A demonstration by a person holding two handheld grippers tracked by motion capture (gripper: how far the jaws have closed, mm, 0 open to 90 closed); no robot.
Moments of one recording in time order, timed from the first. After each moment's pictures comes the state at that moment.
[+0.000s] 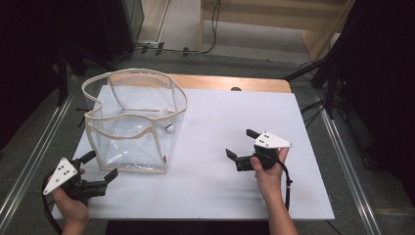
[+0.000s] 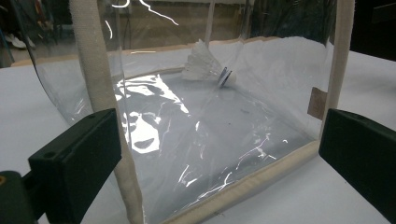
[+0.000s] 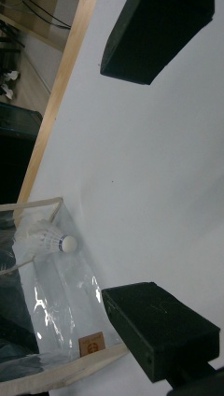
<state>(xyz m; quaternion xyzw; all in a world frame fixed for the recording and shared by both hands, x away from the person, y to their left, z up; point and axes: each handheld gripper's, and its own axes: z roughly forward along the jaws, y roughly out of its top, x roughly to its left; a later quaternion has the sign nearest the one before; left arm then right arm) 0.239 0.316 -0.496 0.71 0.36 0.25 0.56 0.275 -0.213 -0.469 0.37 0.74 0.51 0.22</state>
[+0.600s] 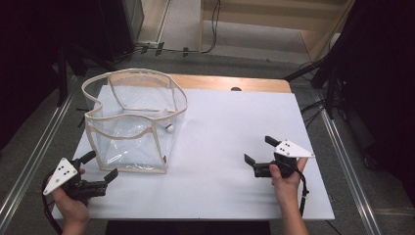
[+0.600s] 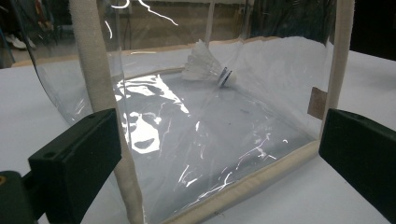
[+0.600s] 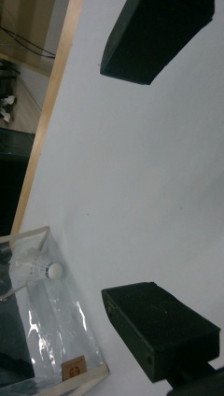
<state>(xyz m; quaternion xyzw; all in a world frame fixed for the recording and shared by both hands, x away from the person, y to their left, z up) 0.239 0.316 -0.495 0.71 0.36 0.25 0.55 0.251 -0.260 -0.479 0.40 0.73 0.50 0.24</state>
